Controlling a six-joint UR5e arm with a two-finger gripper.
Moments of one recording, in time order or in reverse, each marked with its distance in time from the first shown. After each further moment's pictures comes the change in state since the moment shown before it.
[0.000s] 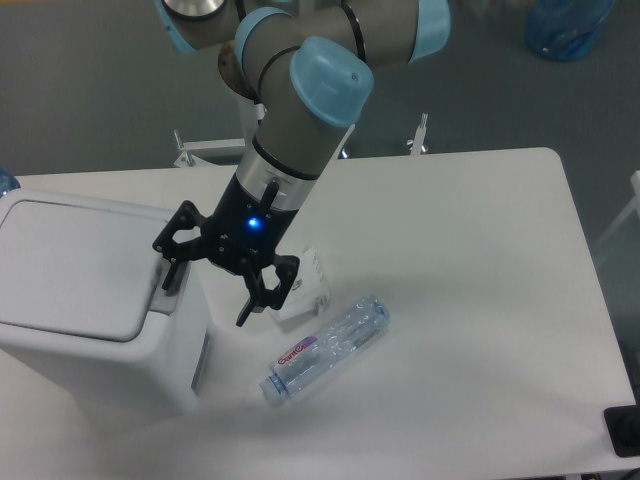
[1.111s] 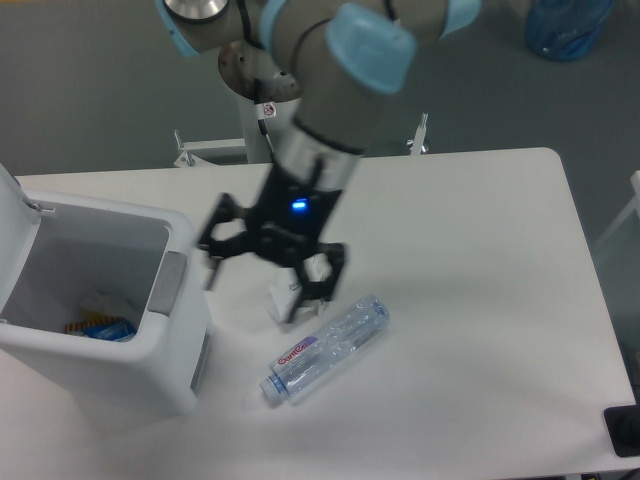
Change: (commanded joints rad) arm 0.195 0.003 0.069 0.002 0.161 0.089
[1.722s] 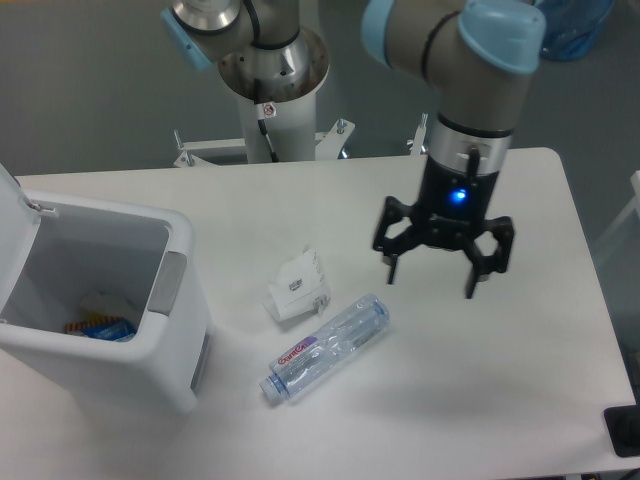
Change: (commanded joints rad) arm 0.109 -0.066 0.008 0.000 0.200 0.235
